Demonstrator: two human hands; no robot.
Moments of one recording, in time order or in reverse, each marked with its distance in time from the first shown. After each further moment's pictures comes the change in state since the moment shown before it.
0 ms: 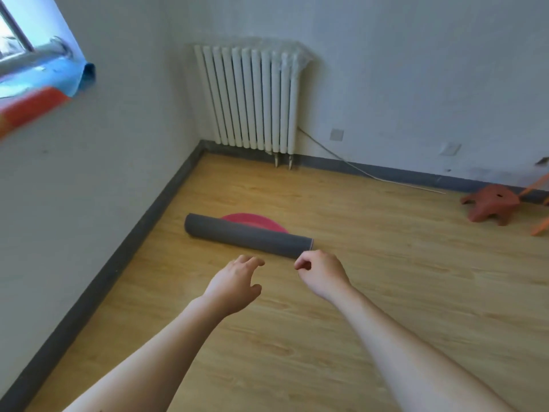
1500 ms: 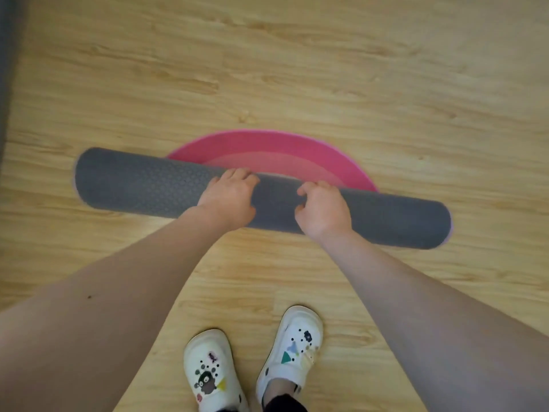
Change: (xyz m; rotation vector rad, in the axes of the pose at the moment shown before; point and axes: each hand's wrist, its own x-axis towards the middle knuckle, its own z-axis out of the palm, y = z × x) left_hand 0.729 -0.474 0.274 0.161 -0.472 0.072; right_hand 0.739 0.075 0.422 -0.196 -0.239 0.385
